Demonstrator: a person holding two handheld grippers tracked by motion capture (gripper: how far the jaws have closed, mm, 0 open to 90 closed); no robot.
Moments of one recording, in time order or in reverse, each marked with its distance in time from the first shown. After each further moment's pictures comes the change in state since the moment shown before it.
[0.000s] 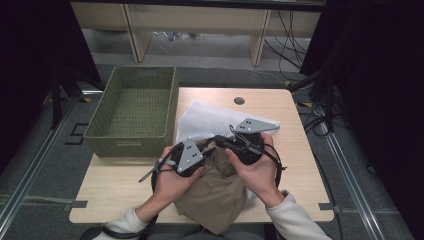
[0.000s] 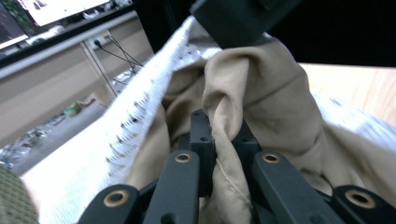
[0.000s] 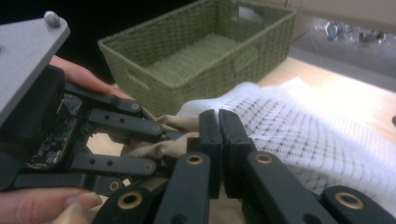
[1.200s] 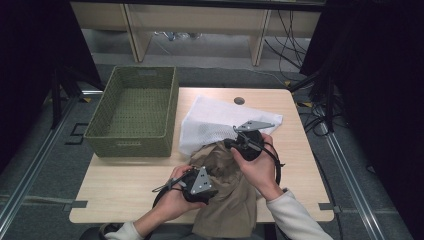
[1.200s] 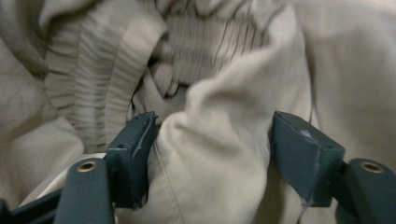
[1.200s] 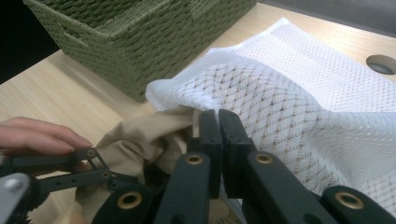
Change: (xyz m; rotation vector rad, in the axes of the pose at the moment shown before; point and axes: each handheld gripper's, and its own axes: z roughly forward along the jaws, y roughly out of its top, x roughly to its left) left arm -0.040 -0.084 0.029 0.314 -0.245 0.138; right arm -0.038 -0.029 0.030 0.157 -0.111 0.068
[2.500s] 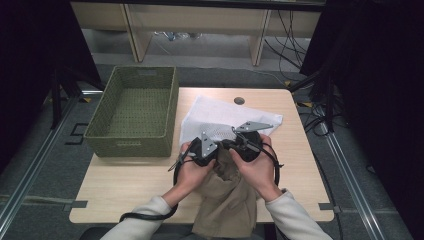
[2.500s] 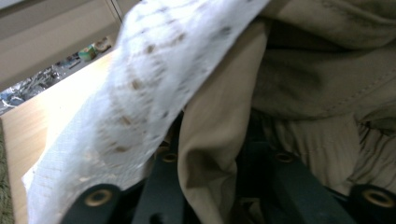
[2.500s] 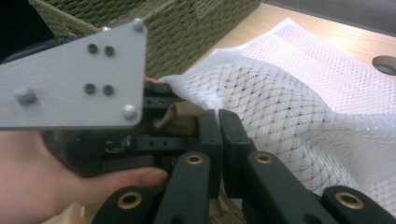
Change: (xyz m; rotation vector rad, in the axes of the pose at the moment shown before) left arm 0.063 0.039 0.036 -0.149 0.304 -0.264; right arm 0.003 -0.001 0.002 -0.007 0.020 -0.003
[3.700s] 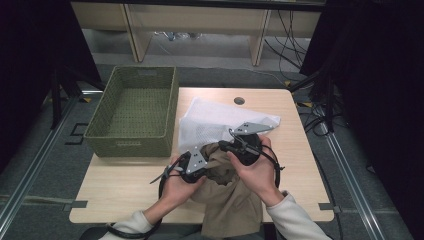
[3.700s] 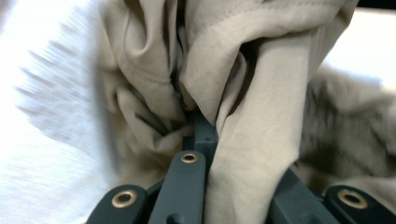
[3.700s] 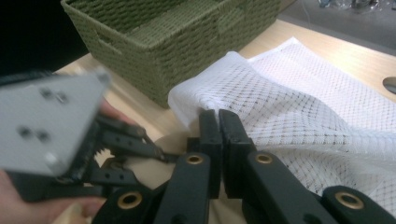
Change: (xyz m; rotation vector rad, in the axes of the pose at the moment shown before) left arm -0.008 -0.010 -0.056 -0.028 -0.152 -0.023; right arm 0.019 0.008 -0.018 -0.035 0.025 -0.061
